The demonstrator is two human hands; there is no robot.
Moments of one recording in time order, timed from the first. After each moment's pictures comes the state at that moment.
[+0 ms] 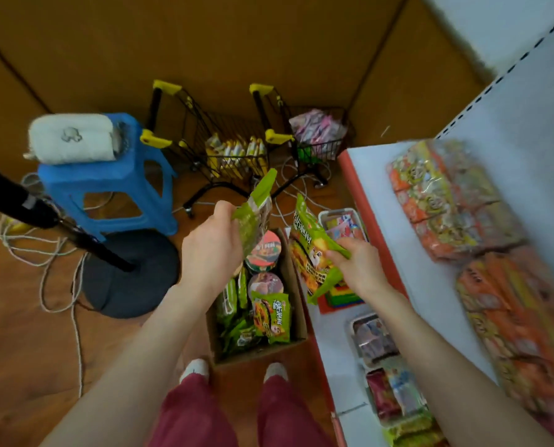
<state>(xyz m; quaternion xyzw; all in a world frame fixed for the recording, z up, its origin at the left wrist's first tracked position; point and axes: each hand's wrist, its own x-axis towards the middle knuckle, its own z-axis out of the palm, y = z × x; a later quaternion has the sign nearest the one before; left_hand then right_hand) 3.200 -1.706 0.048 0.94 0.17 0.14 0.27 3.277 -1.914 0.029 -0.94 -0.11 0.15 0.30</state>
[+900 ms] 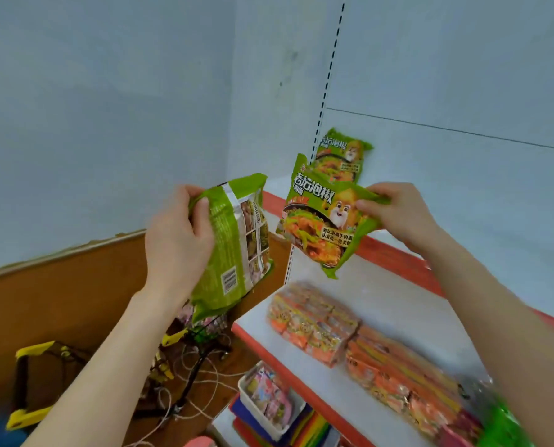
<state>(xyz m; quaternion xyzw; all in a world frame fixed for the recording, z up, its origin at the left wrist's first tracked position) 3.272 -1.704 0.366 0.78 -0.12 0.39 0.47 3.269 -1.979 0.417 -0.89 0.01 -0.27 0.35</state>
